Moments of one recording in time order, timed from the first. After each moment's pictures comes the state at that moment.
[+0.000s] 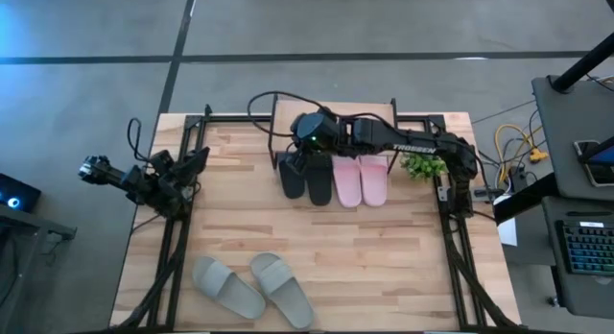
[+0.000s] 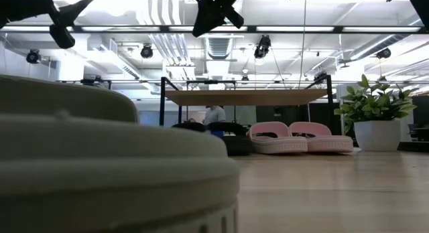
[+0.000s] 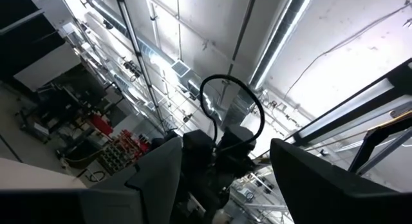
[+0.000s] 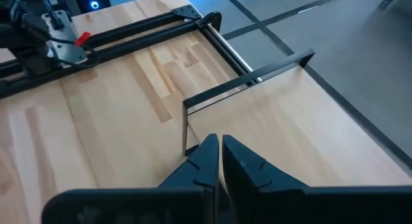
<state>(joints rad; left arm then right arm) -0.38 0.19 0.04 0.96 -0.71 -0.31 -0.12 1.92 1.97 -0.76 0.37 0.22</state>
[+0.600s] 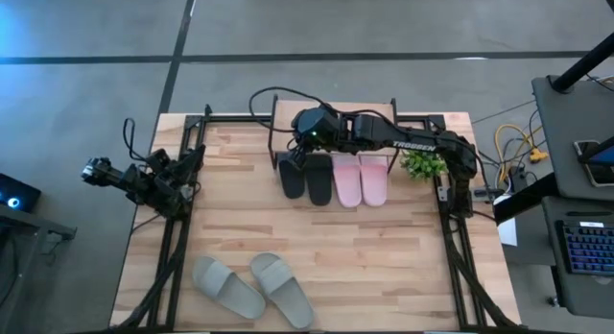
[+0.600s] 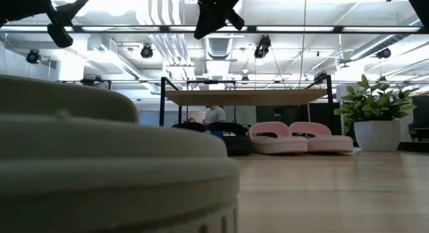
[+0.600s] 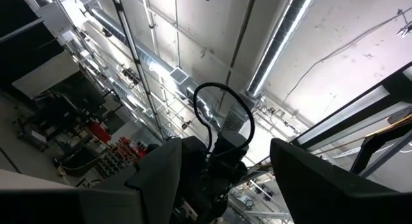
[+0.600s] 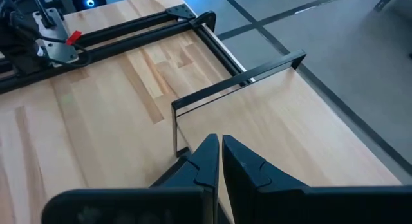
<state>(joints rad) -0.38 0.13 0.04 0.94 -0.71 -0.28 -0.14 1.92 1.97 -0.76 0.36 0.20</state>
